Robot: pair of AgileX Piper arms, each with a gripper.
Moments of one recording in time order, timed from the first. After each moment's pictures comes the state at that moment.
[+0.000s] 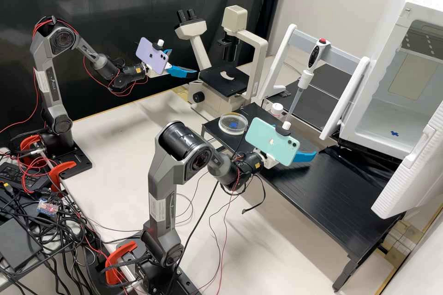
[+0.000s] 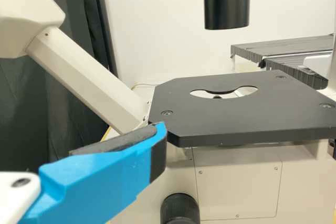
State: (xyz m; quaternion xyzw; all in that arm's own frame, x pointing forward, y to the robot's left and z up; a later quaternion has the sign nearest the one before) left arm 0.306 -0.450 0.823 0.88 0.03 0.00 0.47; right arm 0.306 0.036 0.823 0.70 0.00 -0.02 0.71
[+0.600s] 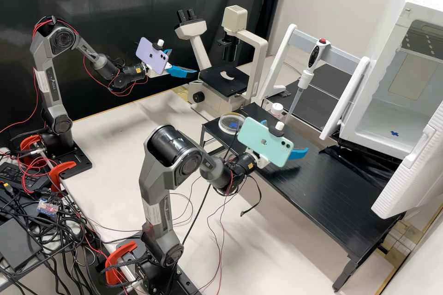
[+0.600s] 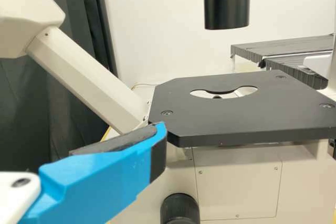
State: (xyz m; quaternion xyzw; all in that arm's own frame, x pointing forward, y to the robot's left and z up) left arm 0.306 -0.450 0.823 0.88 0.03 0.00 0.47; right arm 0.273 0.056 0.820 0.72 0.06 0.03 0.69
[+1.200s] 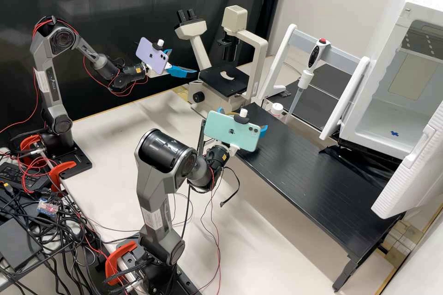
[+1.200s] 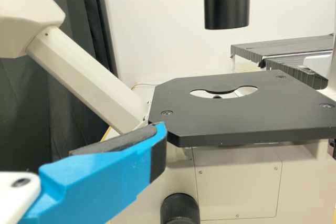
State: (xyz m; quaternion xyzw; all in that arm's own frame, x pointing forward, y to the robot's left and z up) left arm 0.306 -0.450 0.823 0.88 0.03 0.00 0.47; right arm 0.245 0.089 0.761 0.69 0.20 0.01 0.69
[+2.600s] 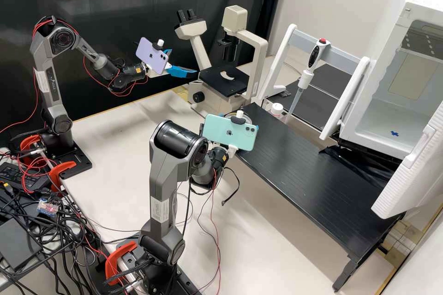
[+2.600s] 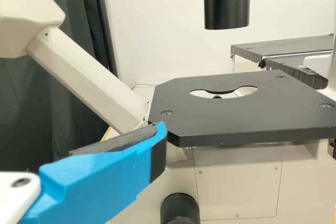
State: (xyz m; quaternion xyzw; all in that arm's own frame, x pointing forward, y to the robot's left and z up) left arm 0.306 -0.450 0.823 0.88 0.03 0.00 0.47; right arm 0.259 0.082 0.743 0.68 0.21 -0.01 0.70
